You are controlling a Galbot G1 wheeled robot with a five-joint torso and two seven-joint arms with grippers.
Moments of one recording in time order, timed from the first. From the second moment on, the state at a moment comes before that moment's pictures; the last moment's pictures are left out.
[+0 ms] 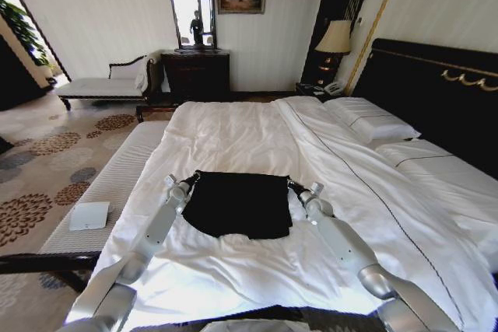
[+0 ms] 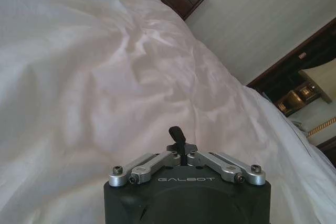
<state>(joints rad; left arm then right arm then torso) 0.55 -1.23 -0.15 -0.99 -1.24 0.21 -0.04 -0.65 1.11 0.08 1.06 0.96 -0.05 -0.04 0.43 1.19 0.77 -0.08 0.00</state>
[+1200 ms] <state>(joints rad) 1.07 -1.06 -0.27 -1.52 -1.11 0.06 0.05 -1.14 1.08 0.23 1.43 0.41 0.29 -0.07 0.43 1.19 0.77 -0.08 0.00</state>
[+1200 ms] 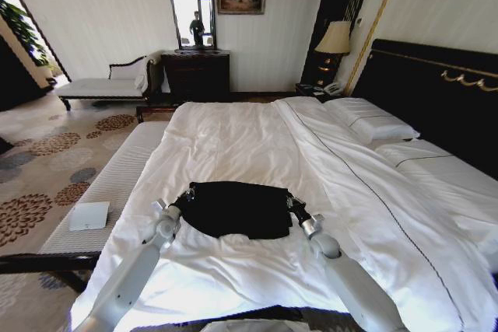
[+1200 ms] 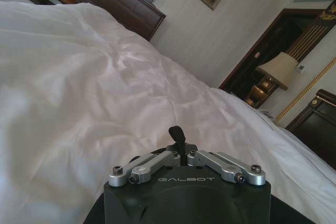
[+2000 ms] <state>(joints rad) 1.23 -1.01 -0.30 -1.64 -1.00 0.01 0.05 -1.37 1.16 0.31 1.53 0.21 0.40 -0.06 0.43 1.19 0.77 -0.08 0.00</state>
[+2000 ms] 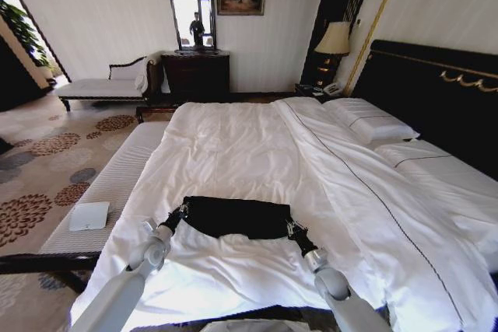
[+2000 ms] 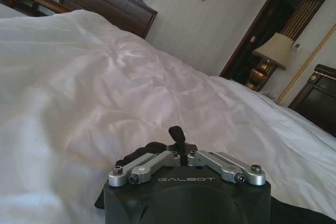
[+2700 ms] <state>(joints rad) 1.32 -0.95 -0.33 -1.69 -0.95 -0.03 0.07 -1.46 1.15 0.34 1.61 0.23 0.44 -0.04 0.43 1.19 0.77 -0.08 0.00</state>
